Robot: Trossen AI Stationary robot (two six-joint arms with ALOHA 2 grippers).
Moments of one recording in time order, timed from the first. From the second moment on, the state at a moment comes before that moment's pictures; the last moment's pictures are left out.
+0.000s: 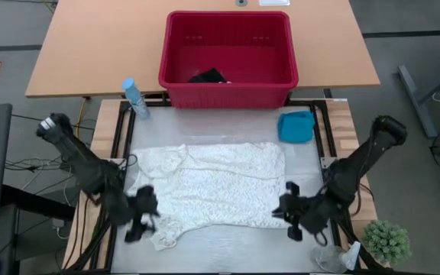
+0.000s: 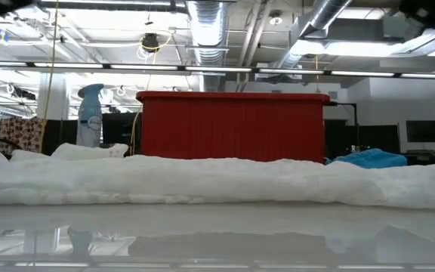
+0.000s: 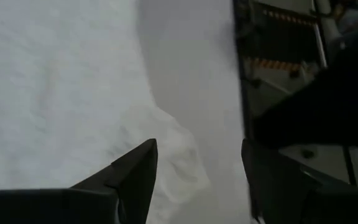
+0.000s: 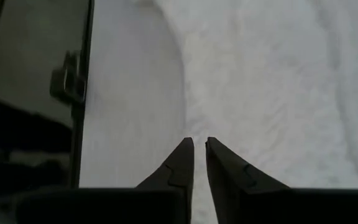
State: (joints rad) left arm -0.78 1.12 0.94 -0.64 -0.18 -0.82; right arm 0.80 1.27 0.97 -0.59 0.47 0.81
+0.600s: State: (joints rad) left arm -1.03 1.35 0.94 -0.64 -0.11 -1.07; right arm 0.79 1.58 0.97 -0.59 0.39 0.79
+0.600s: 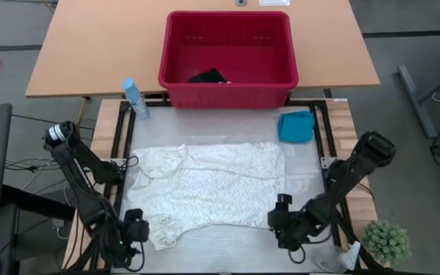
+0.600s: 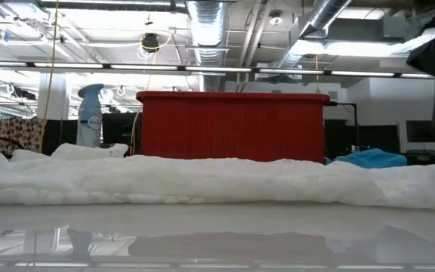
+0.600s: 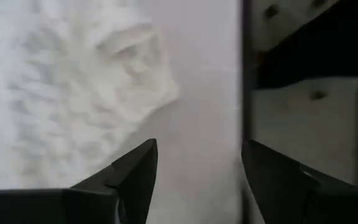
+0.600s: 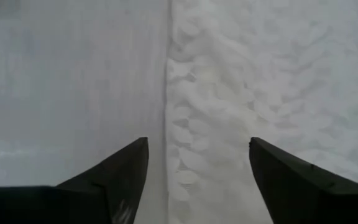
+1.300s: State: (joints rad) left arm -1.03 1.64 0.94 -0.67 -0.19 -0.94; right arm 0.78 1.60 0.97 -0.59 0.36 0.81
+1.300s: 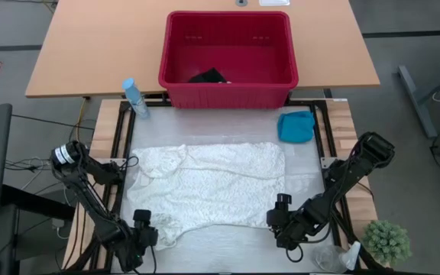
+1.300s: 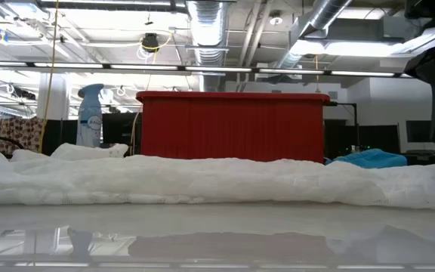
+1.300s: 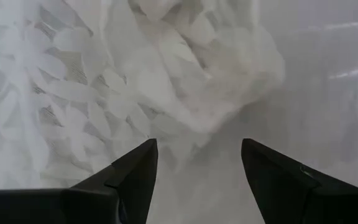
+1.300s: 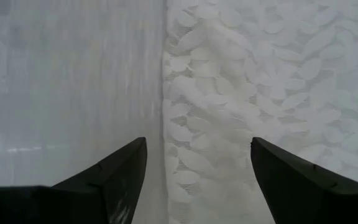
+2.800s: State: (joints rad) left arm -1.04 1.68 0.90 -0.56 -0.29 -0.78; right arm 0.82 1.68 0.96 -0.64 0.26 0.82
